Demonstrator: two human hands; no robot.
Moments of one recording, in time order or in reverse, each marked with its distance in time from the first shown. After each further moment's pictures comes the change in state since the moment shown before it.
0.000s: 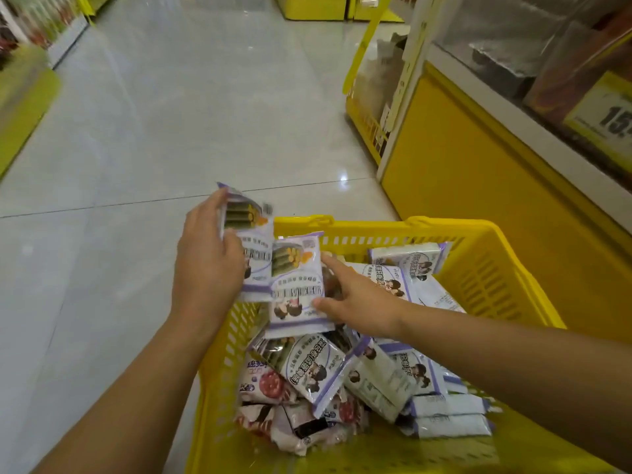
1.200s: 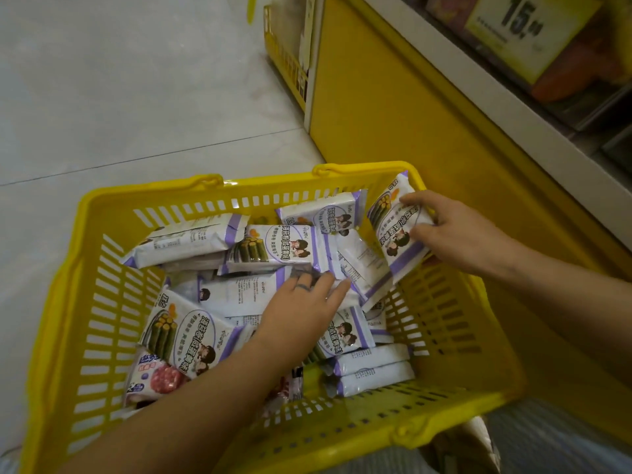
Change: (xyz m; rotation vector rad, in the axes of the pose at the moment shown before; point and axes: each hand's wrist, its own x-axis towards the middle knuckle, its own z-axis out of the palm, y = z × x) left_hand -0.121 0.034 0.188 0.660 -0.796 0.894; right_hand -0.112 0.086 -0.144 -0.280 0.517 0.368
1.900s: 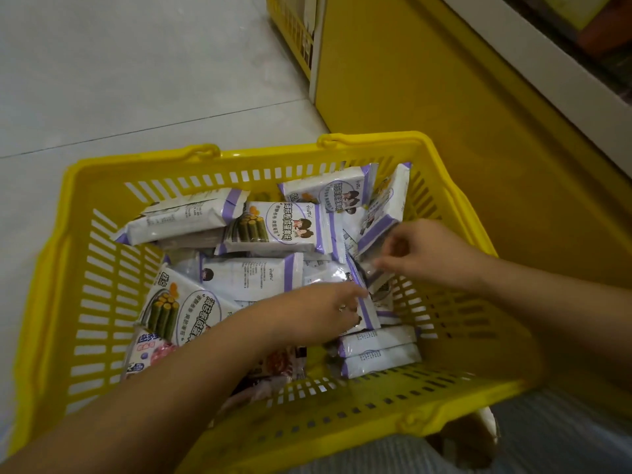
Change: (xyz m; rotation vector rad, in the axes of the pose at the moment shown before) left_hand 0.001 0.000 -0.043 -0.964 -0.549 -0.136; right_hand 0.009 0.024 0.058 -0.168 -0.230 -0.139
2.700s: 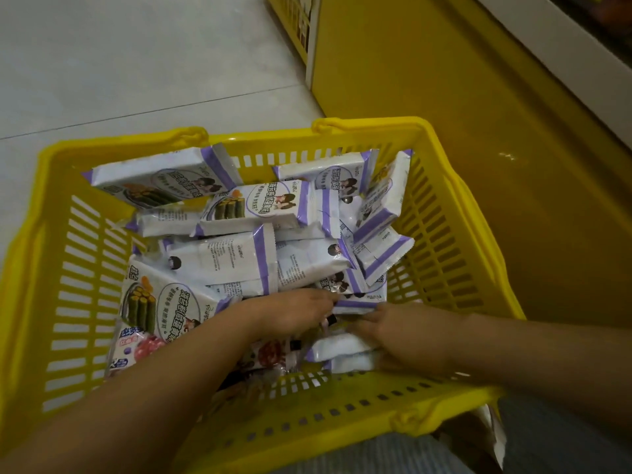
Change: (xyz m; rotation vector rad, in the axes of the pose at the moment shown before) left_hand 0.025 -0.035 0.014 -0.025 -0.102 -0.102; right_hand -0.034 0.009 0.067 -0.631 -0.559 -0.415
